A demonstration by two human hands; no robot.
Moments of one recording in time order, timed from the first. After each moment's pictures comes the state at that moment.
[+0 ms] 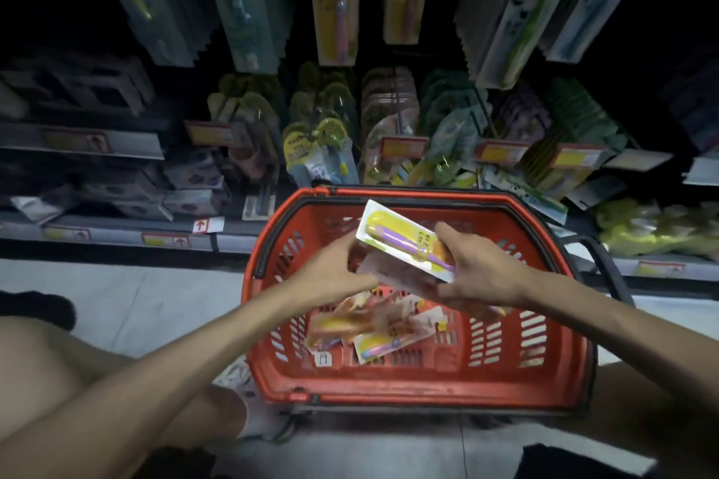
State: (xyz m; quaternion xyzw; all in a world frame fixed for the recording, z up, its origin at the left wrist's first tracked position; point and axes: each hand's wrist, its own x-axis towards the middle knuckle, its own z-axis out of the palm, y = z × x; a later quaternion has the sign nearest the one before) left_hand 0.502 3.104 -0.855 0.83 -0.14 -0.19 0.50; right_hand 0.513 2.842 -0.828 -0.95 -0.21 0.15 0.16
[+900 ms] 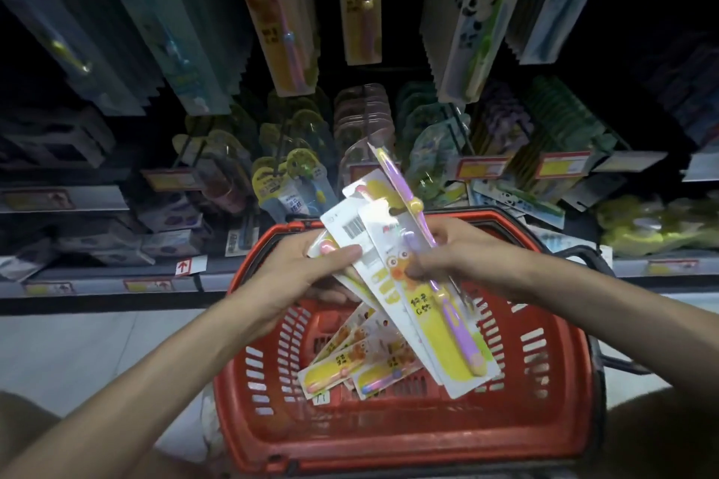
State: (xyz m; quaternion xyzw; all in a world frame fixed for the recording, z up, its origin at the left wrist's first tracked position) left_hand 0.529 3.093 -0.788 0.71 0.04 -0.26 0.66; right_hand 0.546 2.839 -0.783 -0.76 -0.04 0.31 0.57
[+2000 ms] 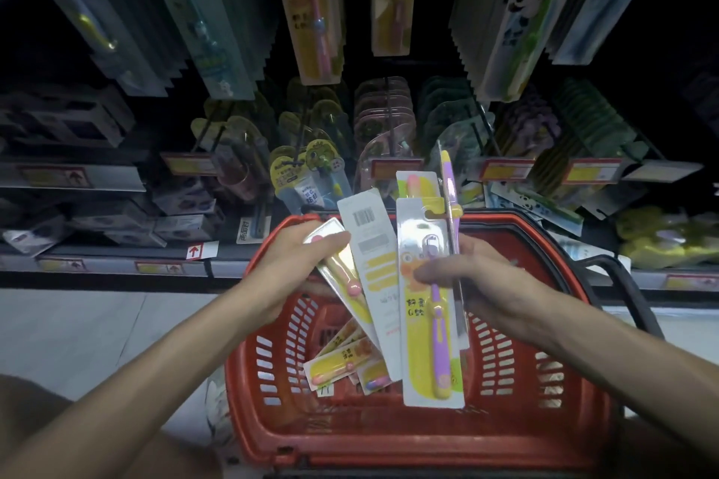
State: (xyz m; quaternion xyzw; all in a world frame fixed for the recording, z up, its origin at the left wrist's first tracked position) left_hand 0.535 3.111 -0.795 0.72 0.11 -0.21 0.66; right_hand 0.524 2.861 -0.793 -0.63 0.11 0.29 0.71
